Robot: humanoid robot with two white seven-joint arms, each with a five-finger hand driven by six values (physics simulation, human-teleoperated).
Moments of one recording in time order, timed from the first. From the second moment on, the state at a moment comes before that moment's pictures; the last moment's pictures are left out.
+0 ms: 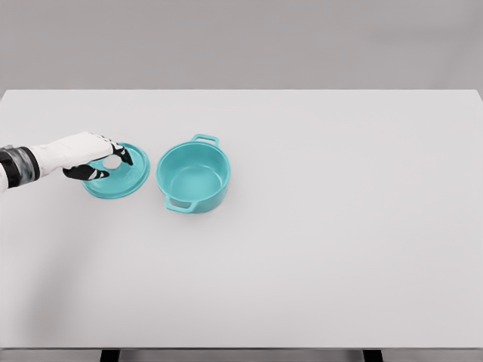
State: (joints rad) left arm -0.52 0.59 -0.27 -1.16 -0.65 -0.61 -0.61; right arm 0.06 0.00 -0.30 0.08 0.25 -0.01 0.09
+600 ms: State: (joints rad) left arm -0.52 0.60 -0.27 -1.17 -0.64 -0.61 -0.61; right arm 0.06 0.00 -0.30 0.08 0.25 -0.01 0.09
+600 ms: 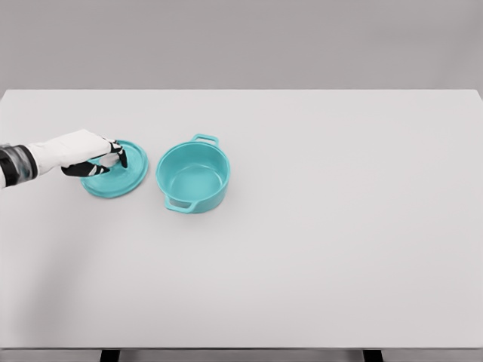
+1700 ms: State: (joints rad) left arm -0.51 0.75 -0.27 -1.44 -0.54 -0.61 -0.61; right arm 0.06 0.00 -0.30 0.08 0.25 -0.01 0.09
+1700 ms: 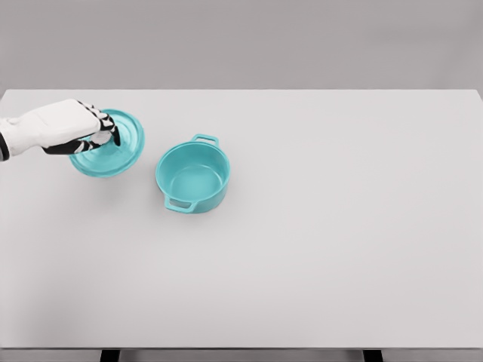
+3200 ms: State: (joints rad) left arm -0.55 0.55 -0.42 -1.54 -0.58 -0.61 -0.61; right arm 0.06 0.00 -0.30 0.08 0.25 -0.01 0.09
